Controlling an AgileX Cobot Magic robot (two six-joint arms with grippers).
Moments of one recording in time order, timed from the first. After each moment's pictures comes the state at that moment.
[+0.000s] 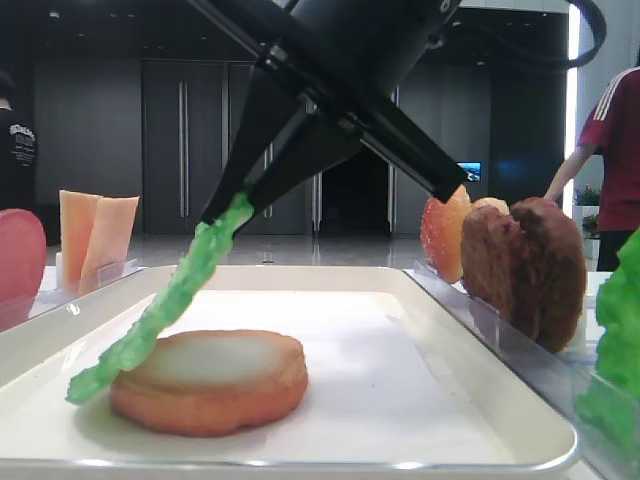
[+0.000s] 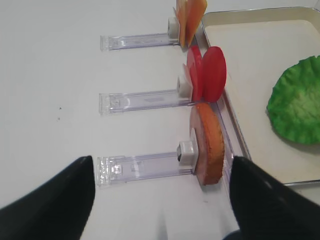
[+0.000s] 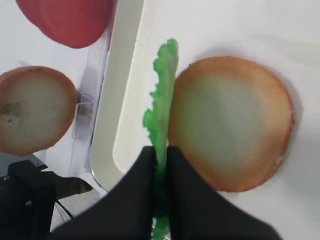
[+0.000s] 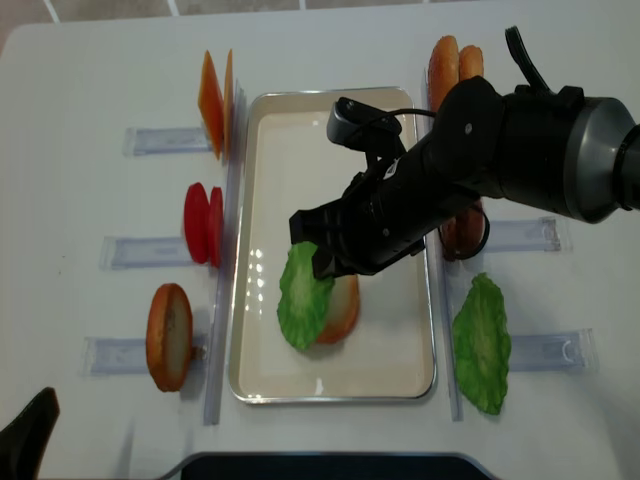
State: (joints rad) left arm 0.03 -0.02 -0.48 -0.09 1.11 0.10; right arm 0.73 1.75 -1.07 0.86 0.62 -0.16
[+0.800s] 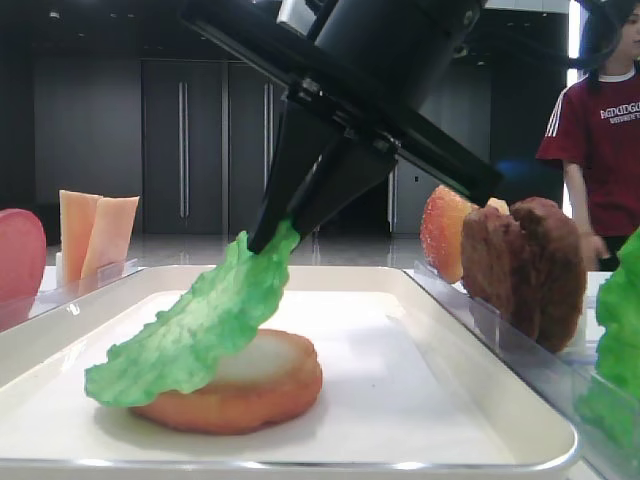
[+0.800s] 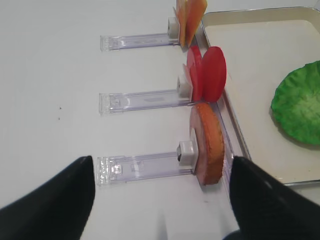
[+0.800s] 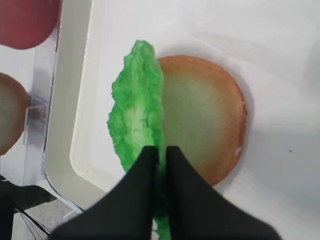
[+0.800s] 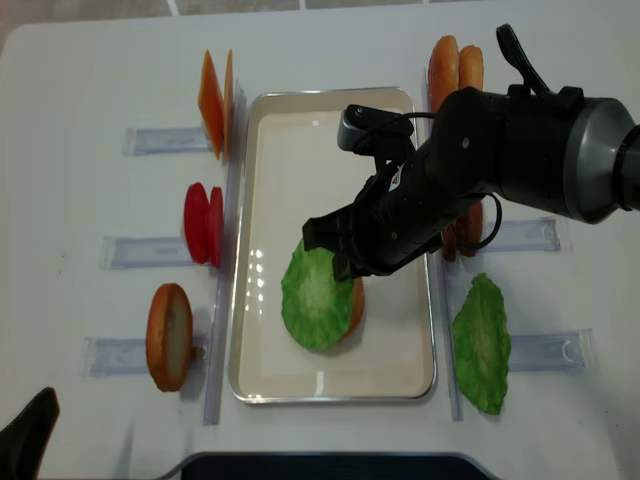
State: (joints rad) left arm 0.03 -0.02 -0.48 -0.09 1.11 0.10; right arm 0.73 1.75 -1.07 0.65 0.62 0.02
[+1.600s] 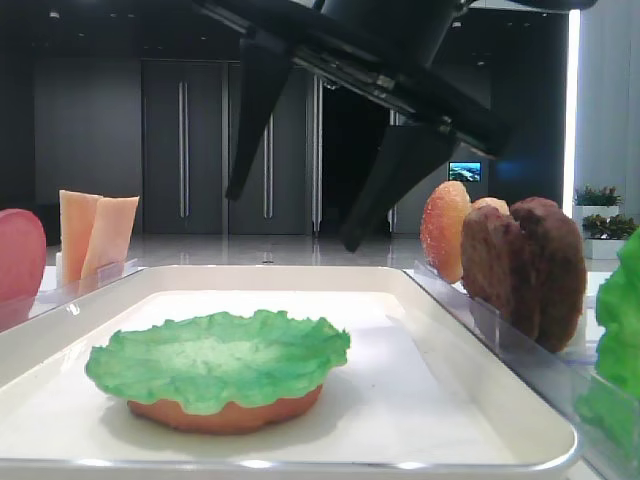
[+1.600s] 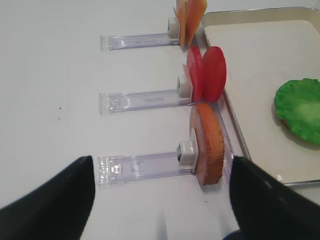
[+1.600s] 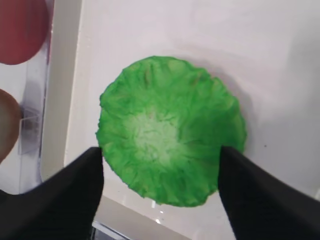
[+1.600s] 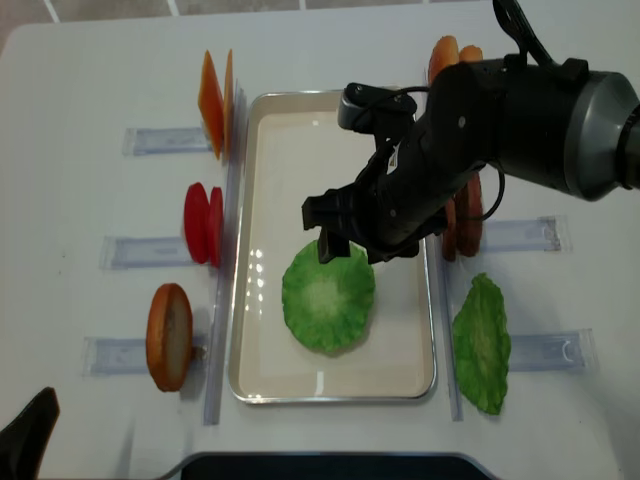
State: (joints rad) left arm 0.03 -0.02 -0.48 -0.09 1.11 0.10; right arm 0.73 1.75 -1.17 0.45 0.74 0.24
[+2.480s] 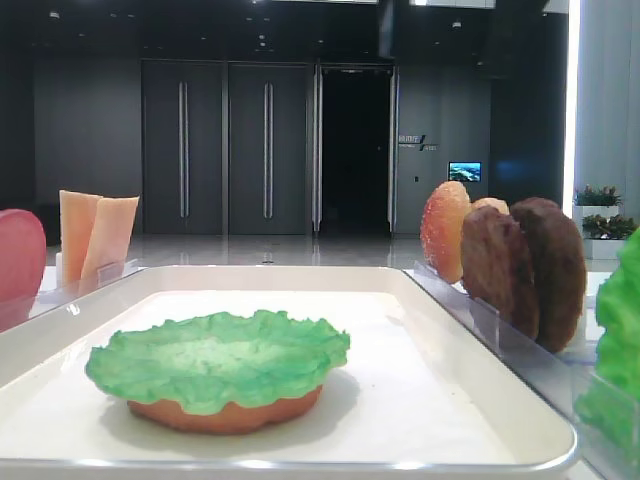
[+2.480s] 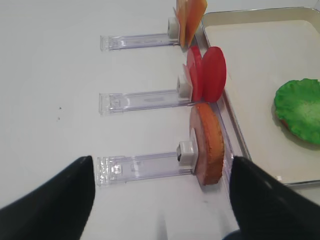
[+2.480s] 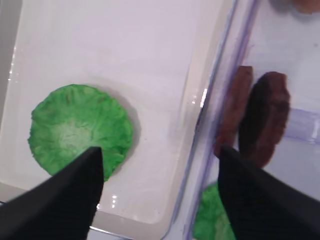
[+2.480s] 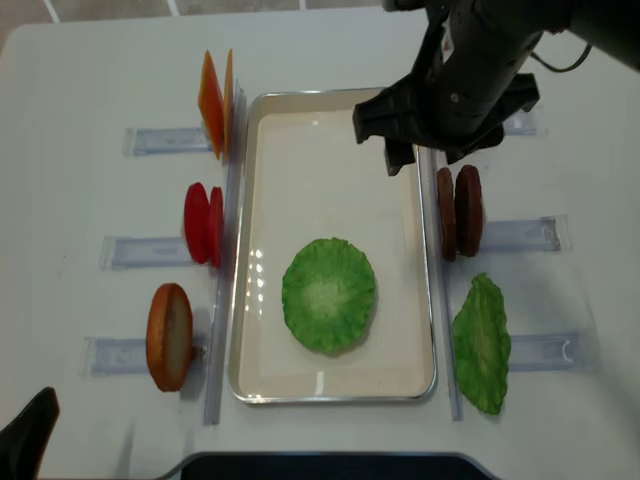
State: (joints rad) left arm 0.03 -0.02 -0.48 -0.09 1.11 0.10; right arm 0.66 1.63 -1.44 0.03 1.18 0.41
